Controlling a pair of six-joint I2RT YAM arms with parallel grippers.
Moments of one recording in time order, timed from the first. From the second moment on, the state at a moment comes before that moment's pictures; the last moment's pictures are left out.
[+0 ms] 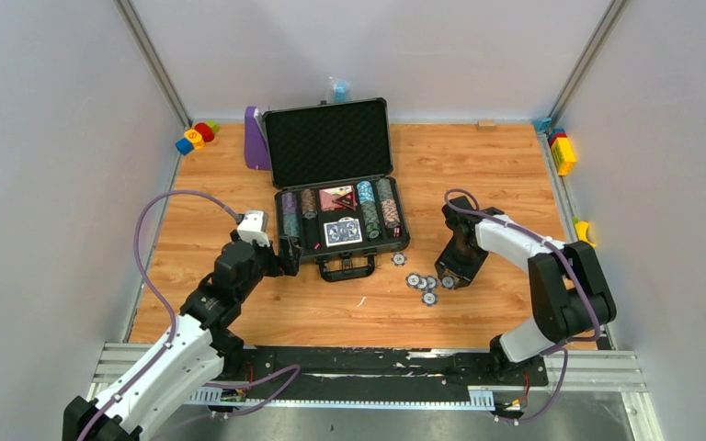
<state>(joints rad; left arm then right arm) -0.50 0.59 0.34 -0.13 -0.16 -0.33 0.34 1.54 0.84 -0.80 0.07 0.95</state>
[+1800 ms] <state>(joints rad) -0.50 0.56 0.32 -0.07 0.02 -0.30 0.48 1.42 0.88 -0.82 -0.02 0.89</state>
